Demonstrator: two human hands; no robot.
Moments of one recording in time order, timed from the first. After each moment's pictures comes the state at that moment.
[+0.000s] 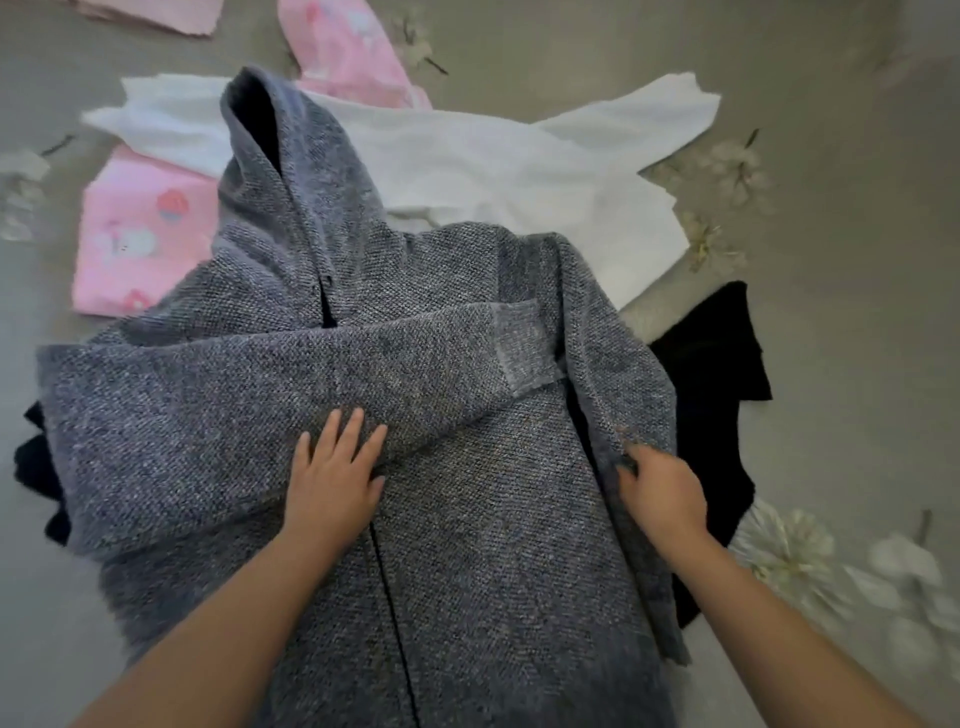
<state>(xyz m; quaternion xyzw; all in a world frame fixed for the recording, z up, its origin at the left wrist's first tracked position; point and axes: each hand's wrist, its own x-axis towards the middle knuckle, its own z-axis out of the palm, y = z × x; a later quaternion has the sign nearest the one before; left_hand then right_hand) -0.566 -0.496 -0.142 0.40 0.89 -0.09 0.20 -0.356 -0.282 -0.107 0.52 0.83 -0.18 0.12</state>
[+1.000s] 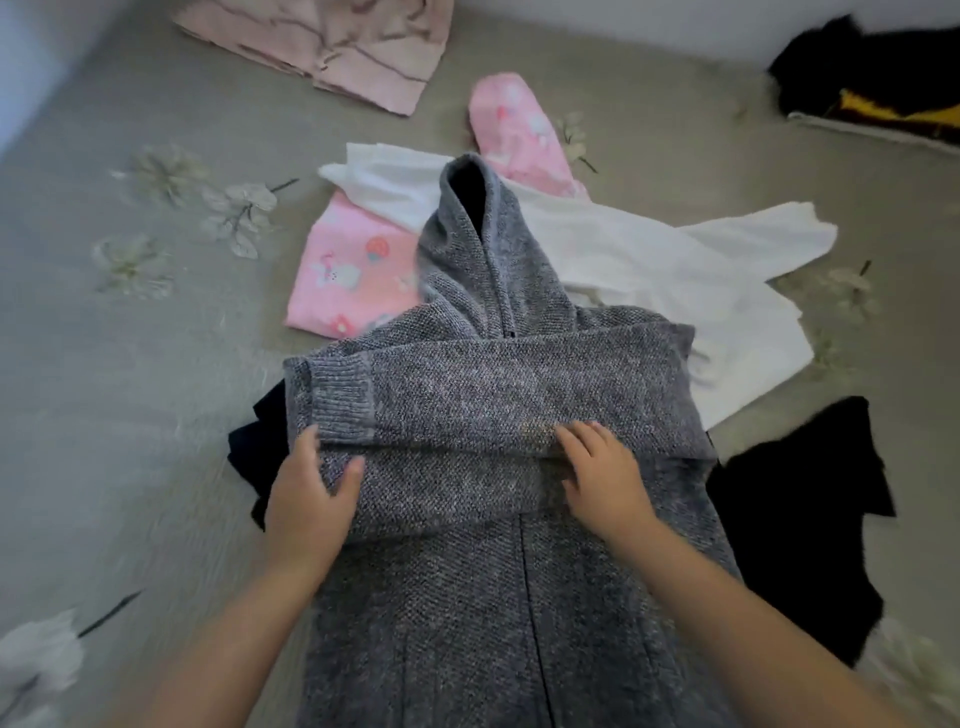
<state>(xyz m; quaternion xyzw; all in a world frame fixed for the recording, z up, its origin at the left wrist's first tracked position) -0.662 -0.635 -0.085 0.07 0.92 0.37 0.13 -0.532 -0.397 -0.089 0.24 0.95 -0.11 0.17</state>
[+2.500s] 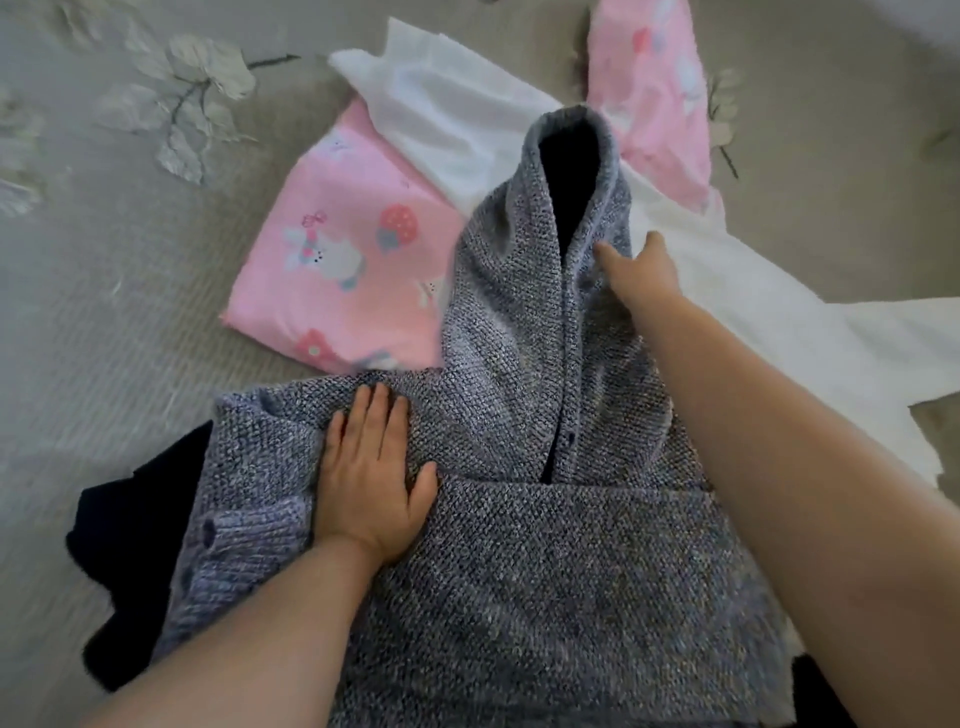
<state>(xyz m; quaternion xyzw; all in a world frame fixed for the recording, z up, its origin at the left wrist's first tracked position) -0.768 -0.512 -0.184 0.22 0.95 0.18 0.14 -0.855 -0.243 -0.131 0.46 0.83 -0.31 0.05</state>
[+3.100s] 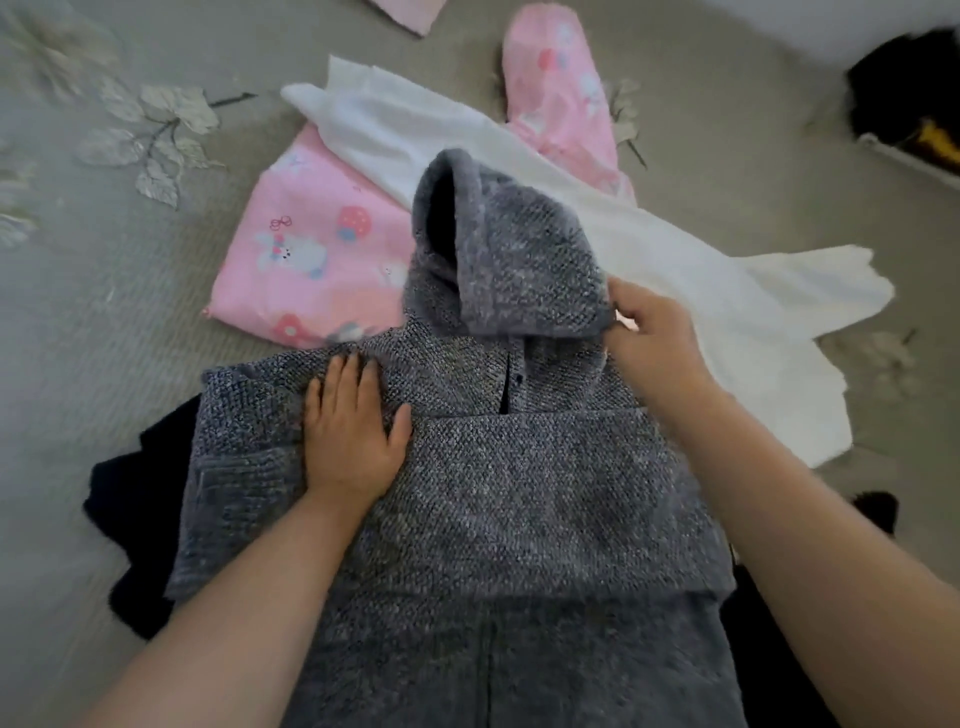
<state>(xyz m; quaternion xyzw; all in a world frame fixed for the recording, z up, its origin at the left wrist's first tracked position) -0.760 -0.512 -0.179 0.19 0.95 0.23 0.10 -0.713 -0.300 -0.048 0.23 0.88 -0.40 -0.10</state>
